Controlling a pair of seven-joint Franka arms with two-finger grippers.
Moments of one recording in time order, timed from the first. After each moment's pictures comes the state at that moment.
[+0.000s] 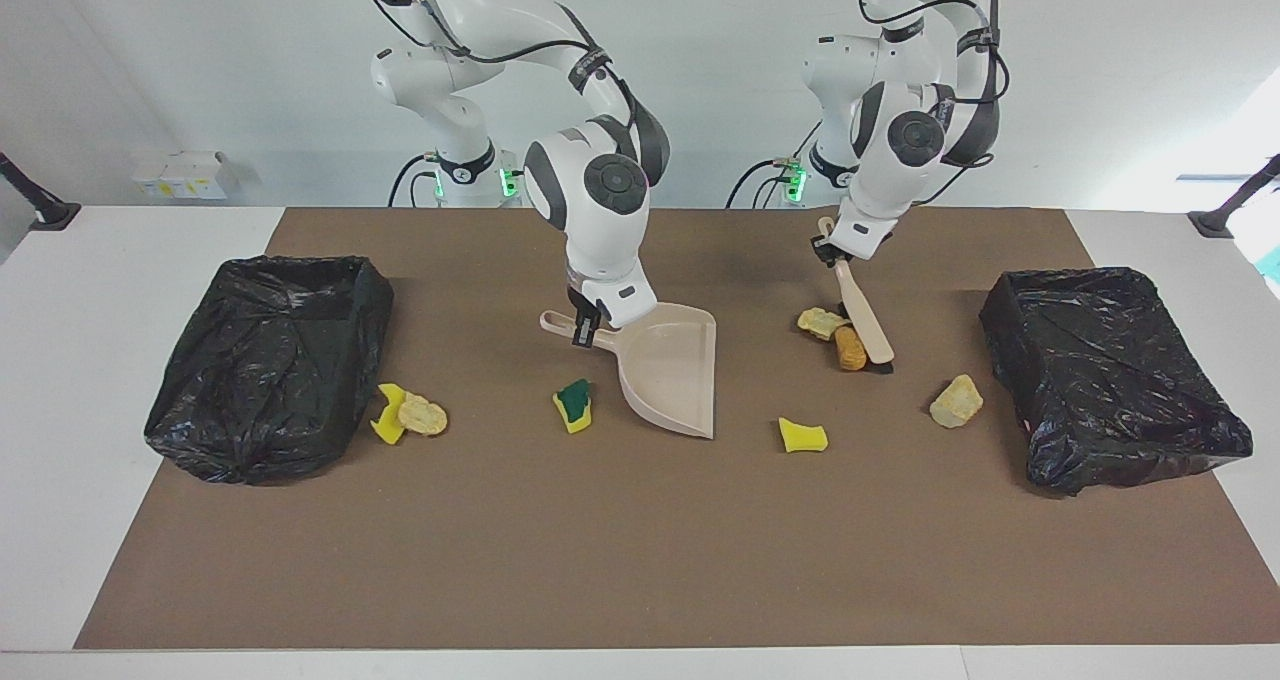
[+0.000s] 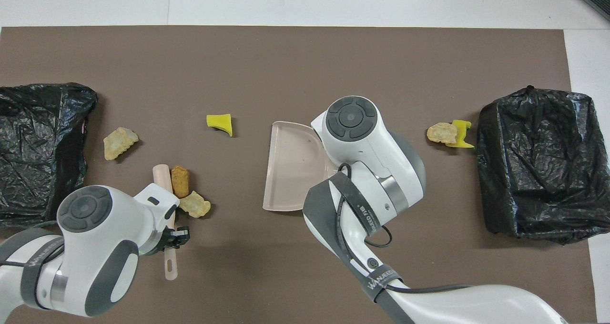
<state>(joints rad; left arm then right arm) -0.30 -0.22 -0.06 -2.48 -0.08 2.01 -0.45 0.54 0.34 -0.02 -1.71 -0.08 1.88 -0.84</state>
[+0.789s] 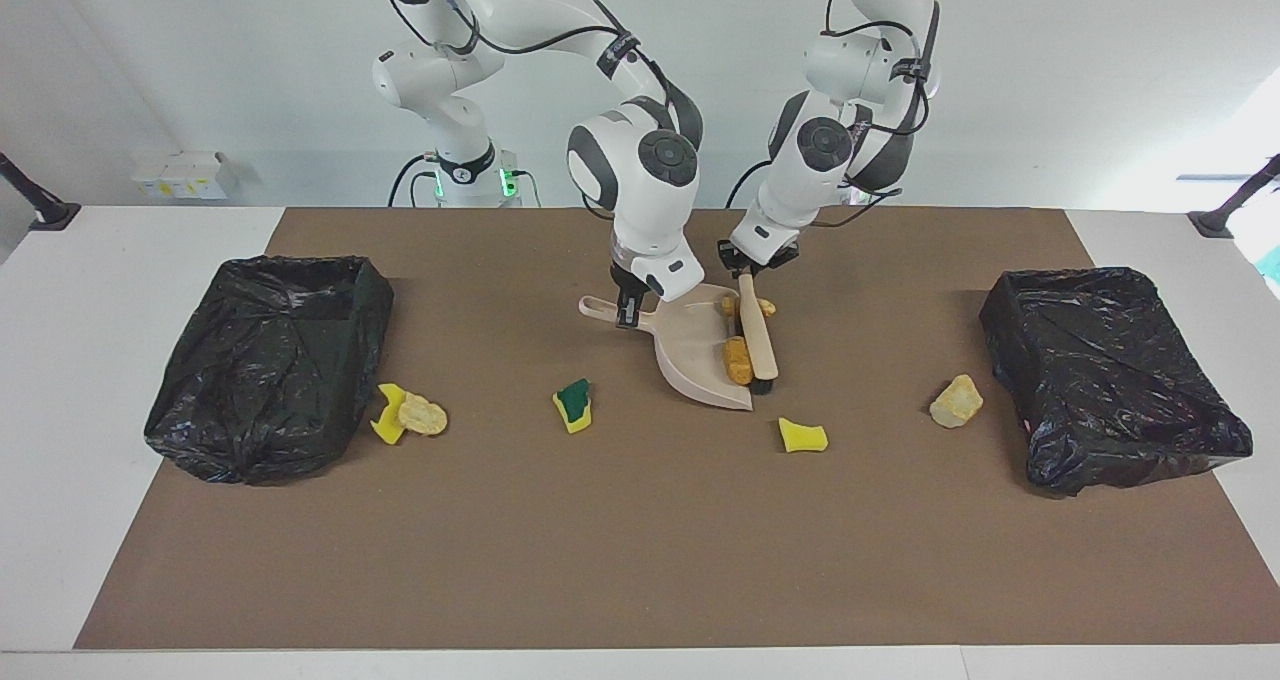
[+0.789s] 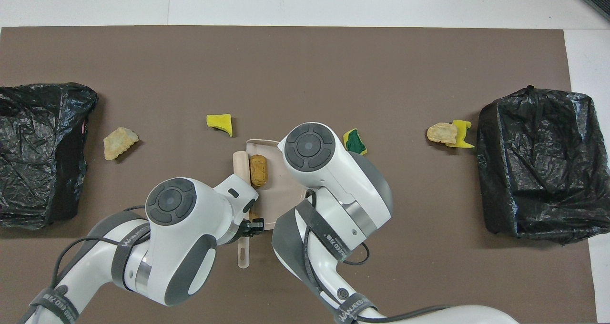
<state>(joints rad) -0.53 -0.05 -0.07 -2.31 -0.28 2.14 -0.45 0.64 0.34 -0.02 -1.71 -0.07 1.89 -0.82</state>
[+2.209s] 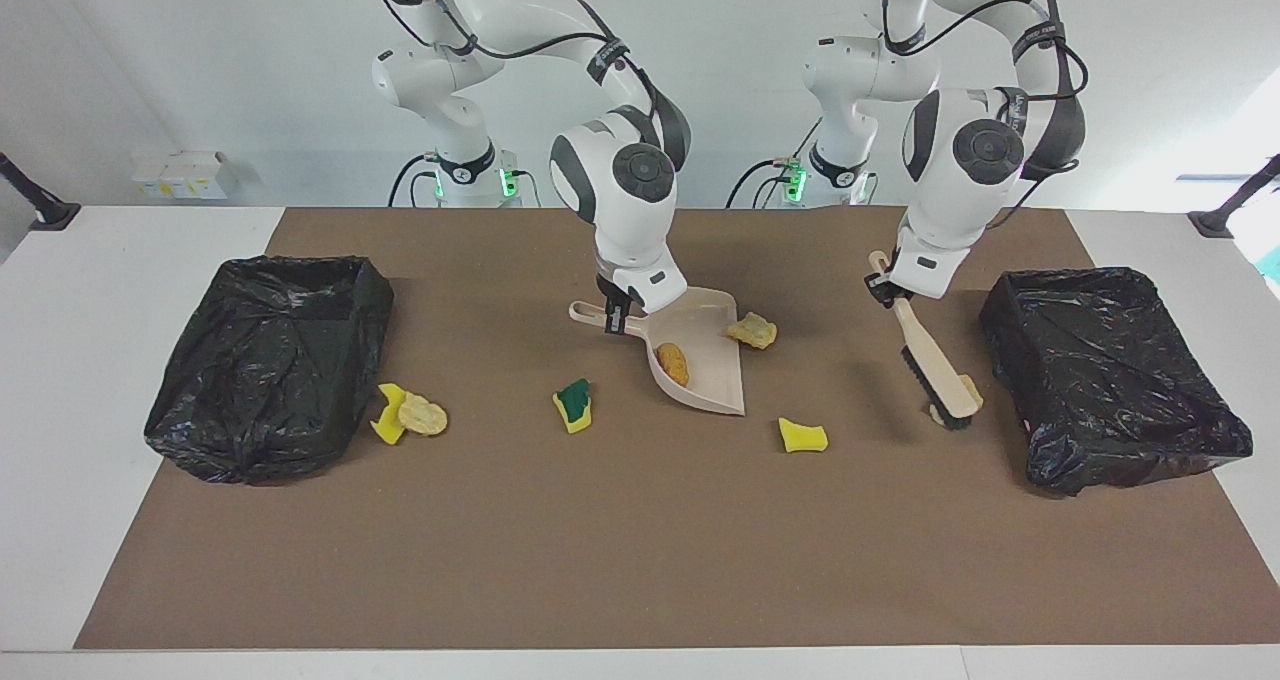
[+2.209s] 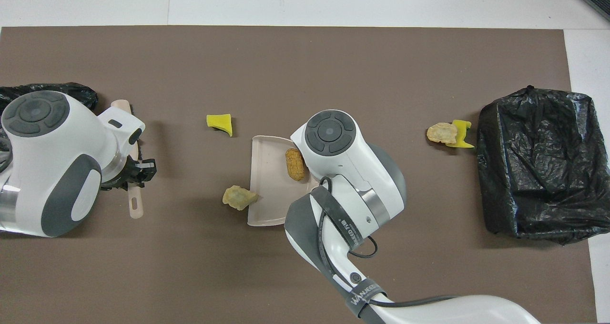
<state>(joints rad) -0.16 0.00 -0.04 -2.04 0.15 1.84 -0.46 0.59 0.34 -0.03 -1.72 -0.02 1.89 -0.86</state>
